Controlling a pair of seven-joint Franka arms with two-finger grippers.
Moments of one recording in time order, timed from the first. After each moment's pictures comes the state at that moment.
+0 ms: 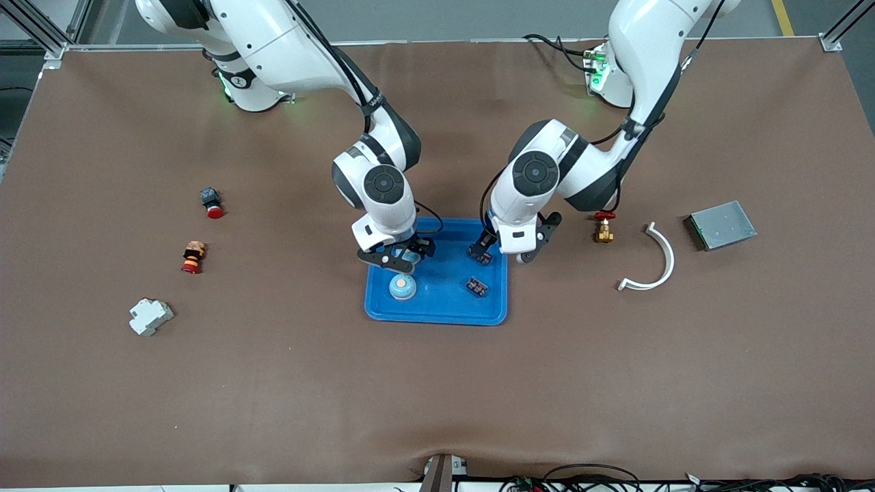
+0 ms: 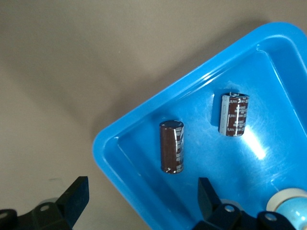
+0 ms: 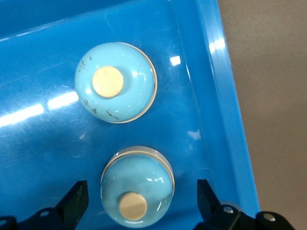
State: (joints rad) left arm -0.38 0.51 -0.31 -1.83 0.00 2.31 -1.60; right arm 0.71 0.68 0.00 -1.72 0.00 2.41 1.02
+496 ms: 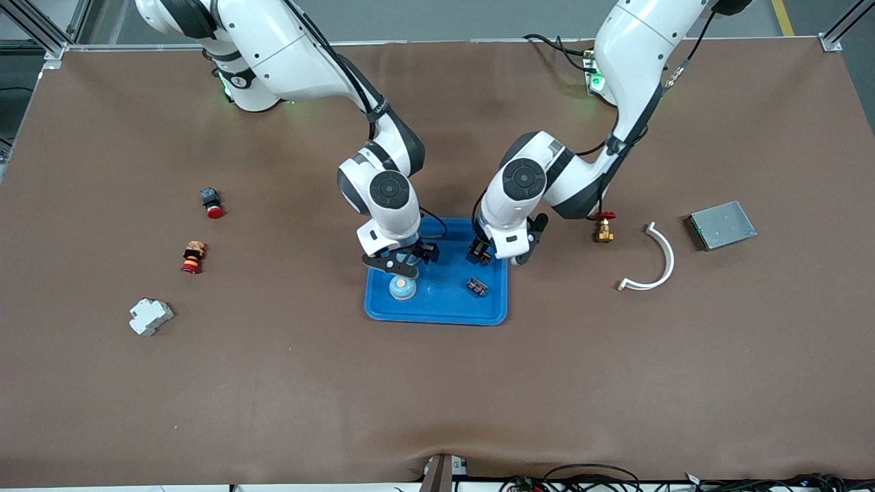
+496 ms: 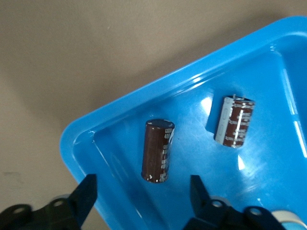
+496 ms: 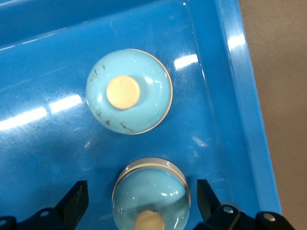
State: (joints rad) left arm -0.41 0.59 -0.31 -1.83 0.04 2.43 -1.76; right arm 0.71 0.73 0.00 -1.66 0.00 2.42 1.03
